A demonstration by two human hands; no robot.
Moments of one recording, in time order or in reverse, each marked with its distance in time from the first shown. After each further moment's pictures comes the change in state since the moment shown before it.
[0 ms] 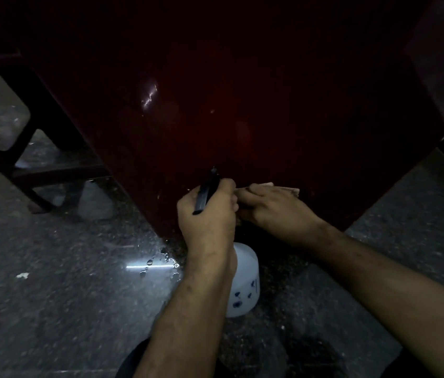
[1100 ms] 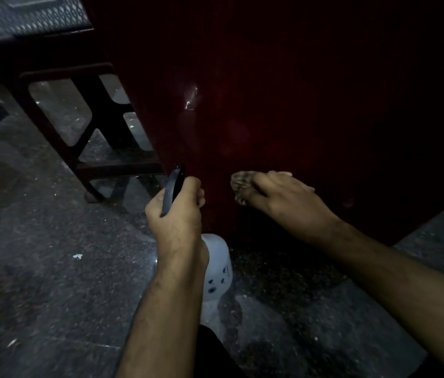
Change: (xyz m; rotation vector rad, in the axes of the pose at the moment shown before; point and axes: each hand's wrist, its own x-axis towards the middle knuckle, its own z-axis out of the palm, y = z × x) left_hand 0.032 0.031 -0.083 -0.135 0.249 0.196; right_hand 0.054 -0.027 -0.010 0.035 0.199 0.050
